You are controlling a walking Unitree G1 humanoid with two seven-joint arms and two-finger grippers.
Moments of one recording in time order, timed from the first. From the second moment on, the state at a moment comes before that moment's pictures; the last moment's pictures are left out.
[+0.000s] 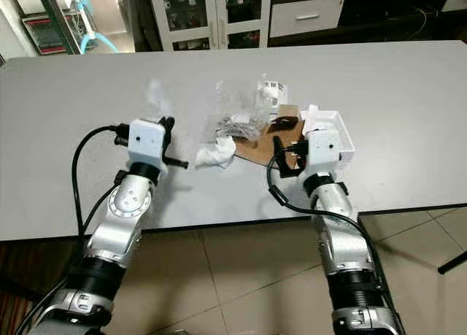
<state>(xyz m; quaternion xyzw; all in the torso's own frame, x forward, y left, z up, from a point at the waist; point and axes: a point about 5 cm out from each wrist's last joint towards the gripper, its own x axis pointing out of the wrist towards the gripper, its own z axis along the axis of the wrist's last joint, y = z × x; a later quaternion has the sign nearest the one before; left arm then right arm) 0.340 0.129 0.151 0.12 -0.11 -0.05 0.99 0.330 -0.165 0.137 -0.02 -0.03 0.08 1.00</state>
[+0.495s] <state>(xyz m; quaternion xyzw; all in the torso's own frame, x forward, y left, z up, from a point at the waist) 0.336 0.136 0.126 0.16 -0.06 -0.06 0.98 0.323 -0.191 0.125 -0.07 -0.01 0.05 1.00</state>
